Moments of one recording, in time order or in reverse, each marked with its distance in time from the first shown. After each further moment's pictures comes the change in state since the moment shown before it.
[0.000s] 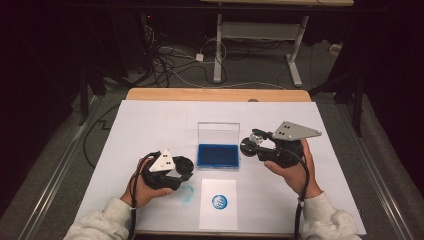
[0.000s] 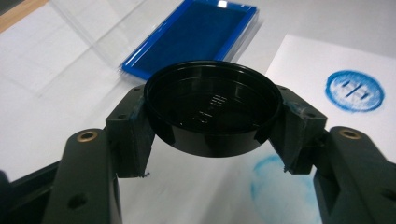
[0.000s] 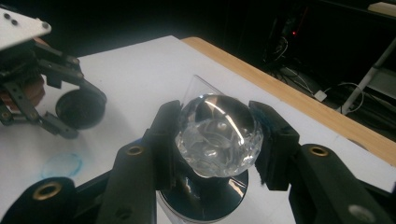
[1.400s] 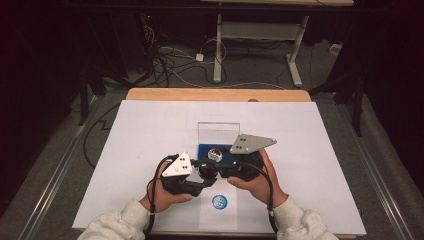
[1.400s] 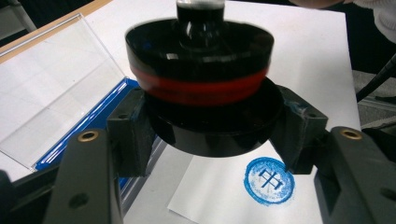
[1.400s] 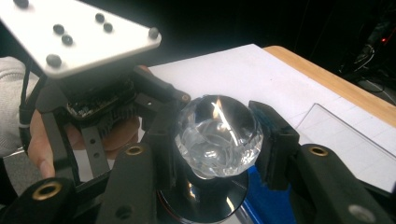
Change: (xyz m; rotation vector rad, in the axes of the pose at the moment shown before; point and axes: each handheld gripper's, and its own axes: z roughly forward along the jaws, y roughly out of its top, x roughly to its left) left arm -0.035 0.037 0.011 -0.177 -0.134 -0.002; right arm 0.072 0.015 0.049 -0.004 0.250 -0.029
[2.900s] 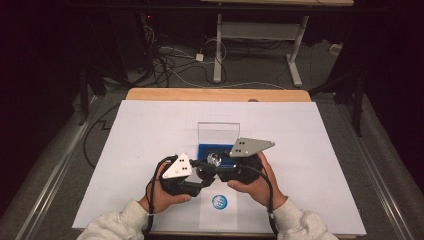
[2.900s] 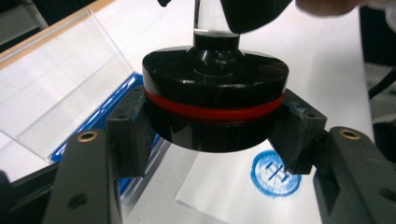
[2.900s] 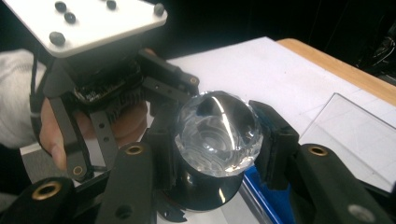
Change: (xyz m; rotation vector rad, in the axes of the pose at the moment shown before) left arm -0.003 0.000 -0.002 0.048 0.041 0.026; right arm 0.001 -0.010 0.004 0.016 0.045 0.012
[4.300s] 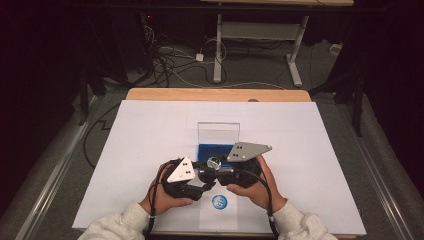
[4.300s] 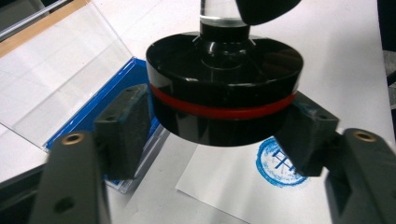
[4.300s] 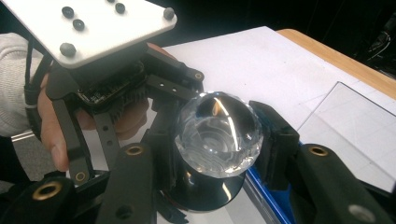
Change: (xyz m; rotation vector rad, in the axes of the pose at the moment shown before) left arm -0.002 -0.007 0.010 0.000 0.010 0.019; right arm 0.006 -0.005 0.002 0.031 -0.013 -0.018
